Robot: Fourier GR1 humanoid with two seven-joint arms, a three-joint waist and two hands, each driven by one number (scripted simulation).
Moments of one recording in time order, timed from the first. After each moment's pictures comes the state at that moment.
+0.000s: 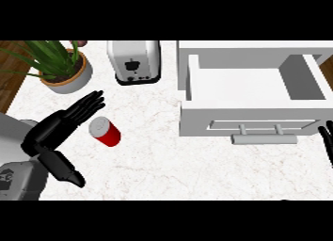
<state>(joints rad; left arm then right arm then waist) -0.21 0.24 0.09 -1.39 0.14 -0.71 -0.09 0.26 -0.07 -0.19 -2.05 -0.06 0.15 0.03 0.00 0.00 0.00</state>
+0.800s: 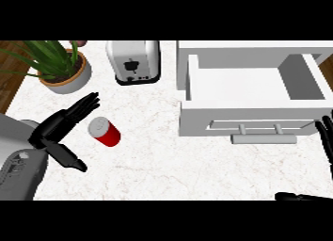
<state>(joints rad) -0.34 0.31 0.11 -0.96 -0.10 -0.67 -0.43 0.21 -0.06 -0.21 -2.01 -0.04 0.17 0.02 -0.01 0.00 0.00</state>
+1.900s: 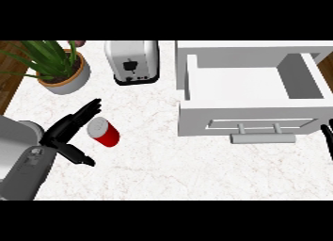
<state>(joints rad) -0.50 0.34 0.07 -0.48 -0.23 -0.53 -0.70 0.24 -0.03 -0.20 -2.10 -0.04 0.18 0.07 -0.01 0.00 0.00</state>
